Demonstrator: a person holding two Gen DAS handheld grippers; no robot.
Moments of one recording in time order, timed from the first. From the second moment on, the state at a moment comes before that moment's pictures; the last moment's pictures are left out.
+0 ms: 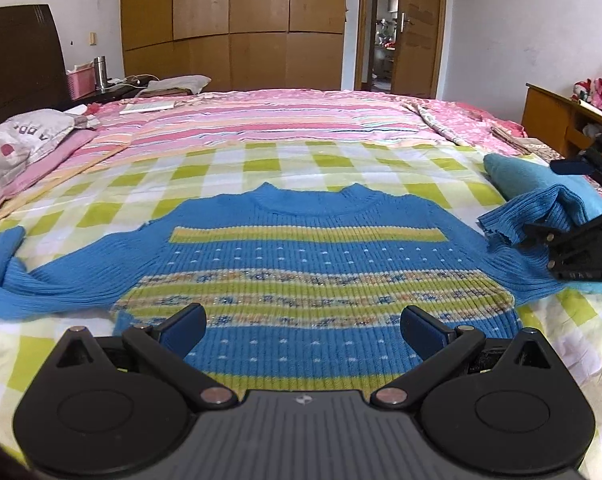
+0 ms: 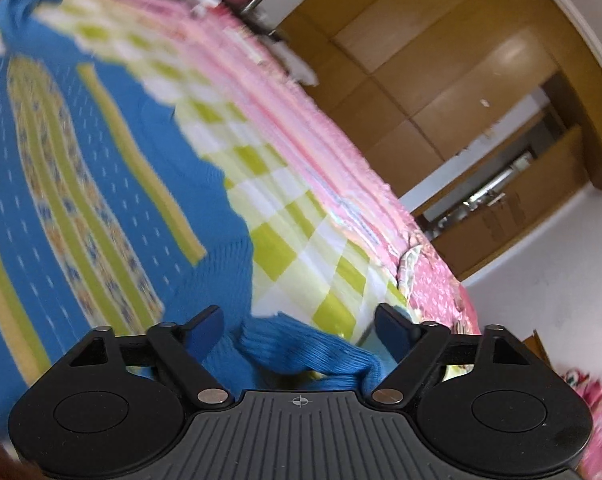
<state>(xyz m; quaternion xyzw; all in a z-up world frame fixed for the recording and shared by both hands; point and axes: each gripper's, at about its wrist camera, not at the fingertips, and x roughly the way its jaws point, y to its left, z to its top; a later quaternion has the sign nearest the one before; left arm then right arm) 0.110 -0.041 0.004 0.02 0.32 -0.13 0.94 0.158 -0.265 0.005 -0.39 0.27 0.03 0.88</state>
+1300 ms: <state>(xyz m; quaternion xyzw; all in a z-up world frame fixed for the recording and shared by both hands) 0.094 0.055 0.024 -0.01 0.30 -0.11 0.95 0.246 -0.214 0.073 0.07 0.35 0.12 0.93</state>
